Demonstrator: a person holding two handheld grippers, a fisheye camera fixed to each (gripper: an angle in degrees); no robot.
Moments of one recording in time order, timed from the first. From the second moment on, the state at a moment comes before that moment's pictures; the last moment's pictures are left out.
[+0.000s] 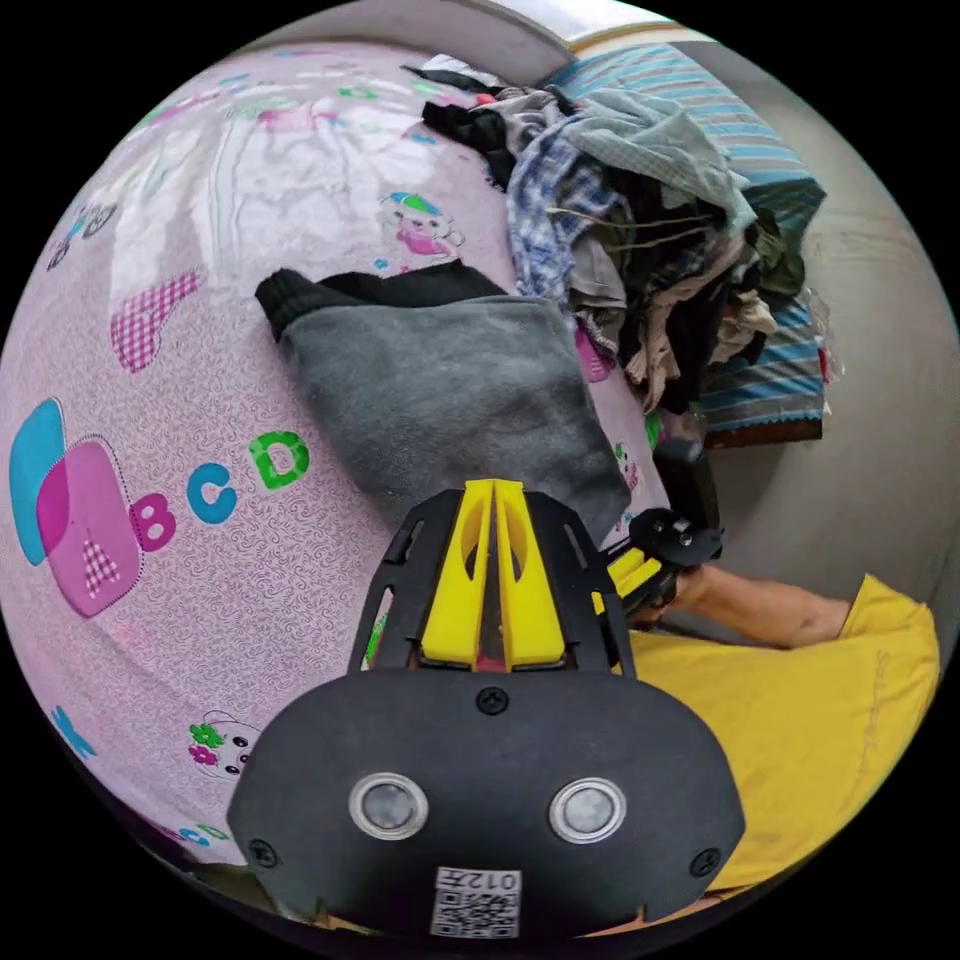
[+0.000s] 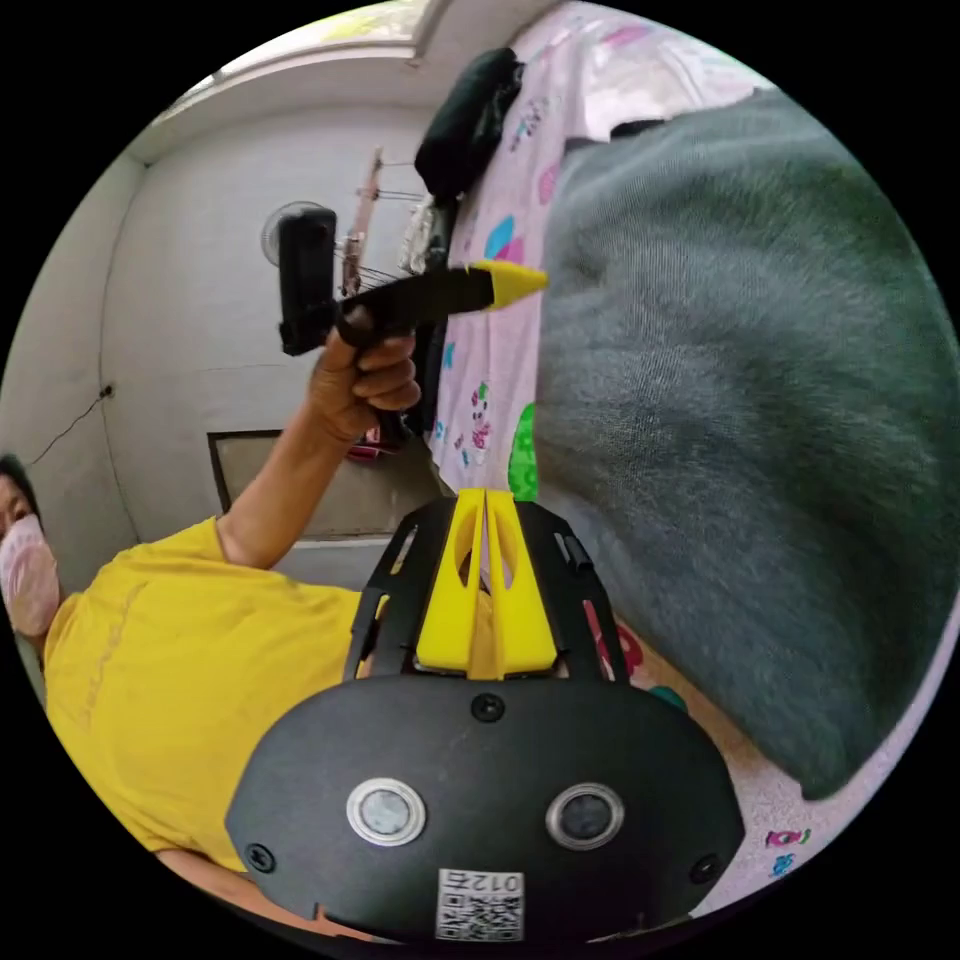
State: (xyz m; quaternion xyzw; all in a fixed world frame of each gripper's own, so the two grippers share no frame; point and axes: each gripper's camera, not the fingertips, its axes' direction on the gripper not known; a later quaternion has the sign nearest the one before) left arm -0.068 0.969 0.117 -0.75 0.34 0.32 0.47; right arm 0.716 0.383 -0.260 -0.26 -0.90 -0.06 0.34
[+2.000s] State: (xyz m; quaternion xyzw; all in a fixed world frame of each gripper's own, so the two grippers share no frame) left arm -0.161 0.968 0.127 -0.73 0.33 0.25 0.55; right arm 0.813 0.375 -0.078 -0.26 -0.88 0.11 0.39
